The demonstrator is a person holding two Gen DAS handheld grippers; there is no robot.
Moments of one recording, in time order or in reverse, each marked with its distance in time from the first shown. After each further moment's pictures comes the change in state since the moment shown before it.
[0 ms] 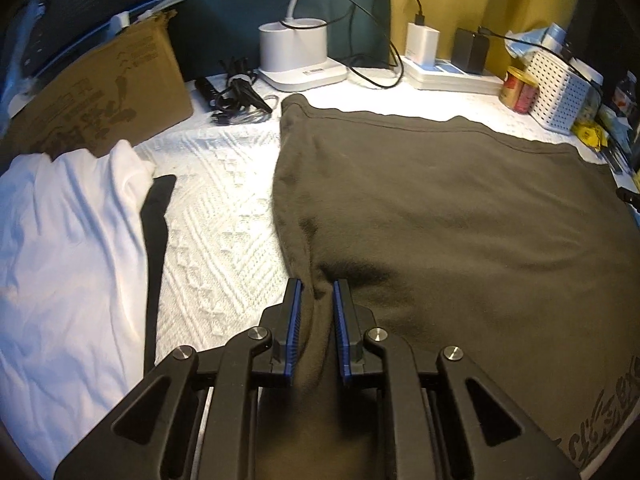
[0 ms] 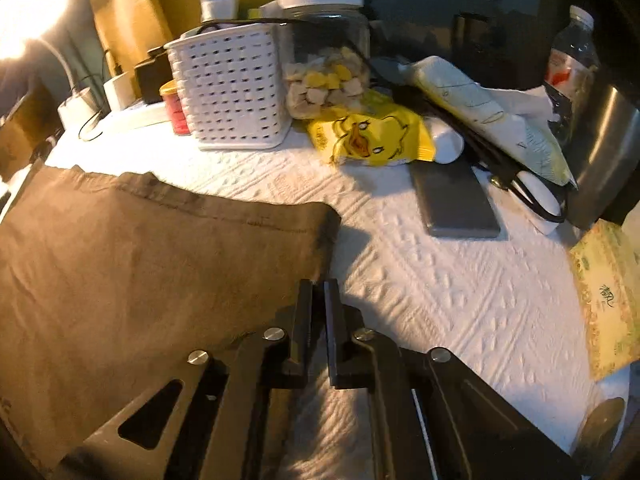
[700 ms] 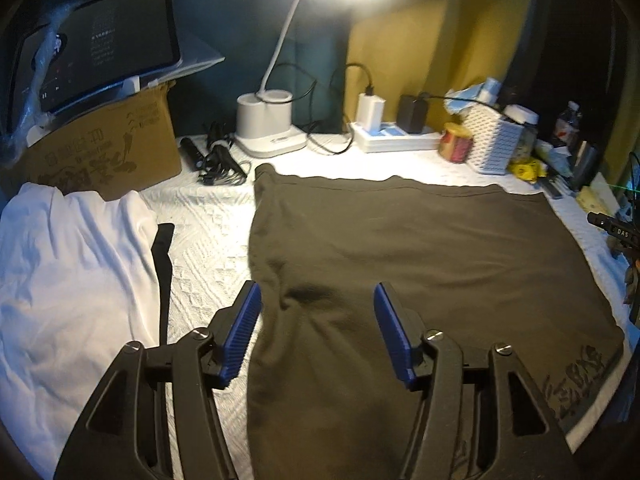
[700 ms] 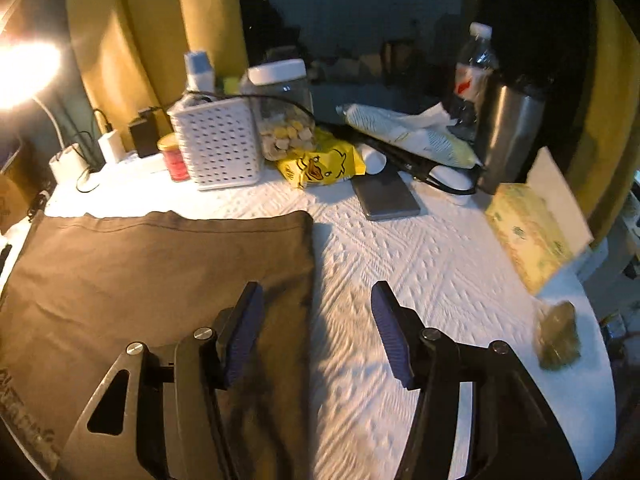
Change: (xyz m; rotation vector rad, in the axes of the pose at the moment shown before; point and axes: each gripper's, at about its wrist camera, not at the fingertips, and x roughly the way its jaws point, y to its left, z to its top) left arm -0.067 0.004 -0.010 0.024 -0.202 -0.181; right arm -0.096 0.024 -0.029 0.167 -0.115 -0.141
